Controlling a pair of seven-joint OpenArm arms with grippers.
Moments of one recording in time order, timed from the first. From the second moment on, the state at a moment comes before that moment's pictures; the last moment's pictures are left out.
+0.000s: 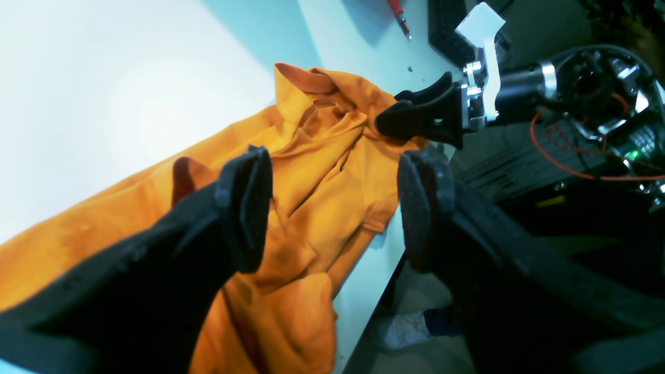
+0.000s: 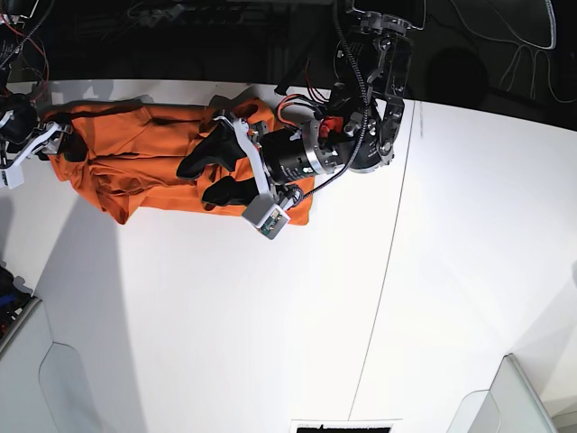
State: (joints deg) left arm 5.2 7.7 10.3 99.1 -34.1 -36.6 52.3; right arm -10.1 25.7 27.8 79.0 44.7 33.6 -56.4
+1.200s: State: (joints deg) left arm 10.3 -7.8 0.7 89.4 -34.7 -36.0 46.6; right arm -3.7 20.3 24.1 90.7 48.4 34.0 -59.6
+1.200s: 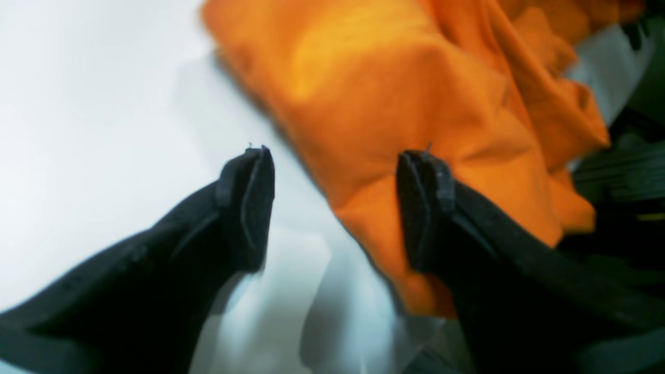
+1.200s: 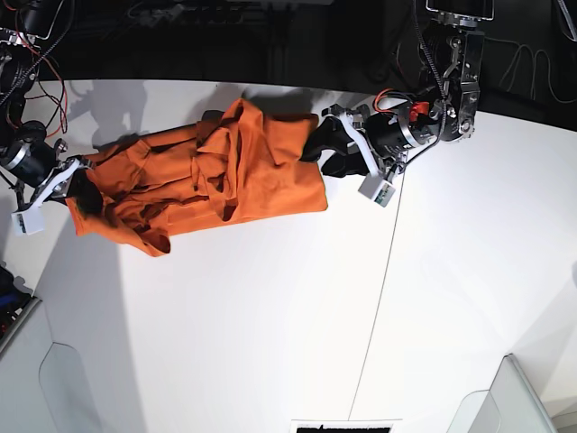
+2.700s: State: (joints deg) left arm 9.7 -7.3 -11.4 87.6 -36.1 -34.7 47.0; right arm 5.0 7.4 6.5 102.4 34.8 33.5 -53.4
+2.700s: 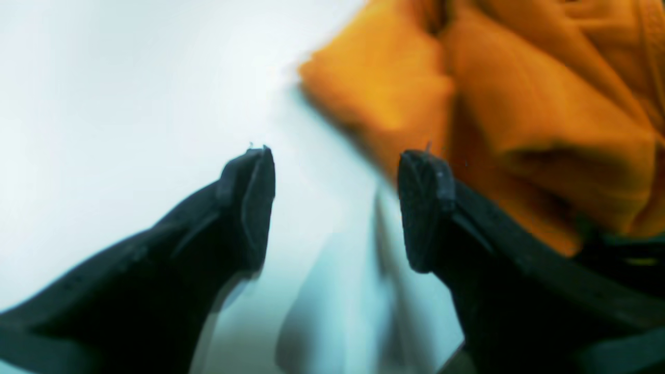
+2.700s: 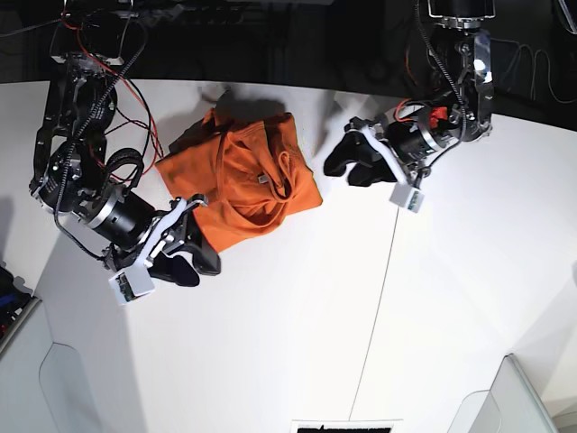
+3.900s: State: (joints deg) left arm 8.7 -6.7 11.7 95.0 -32.2 -38.0 49.3; right arm 16.9 9.1 -4.4 70.4 29.2 33.3 -46.8
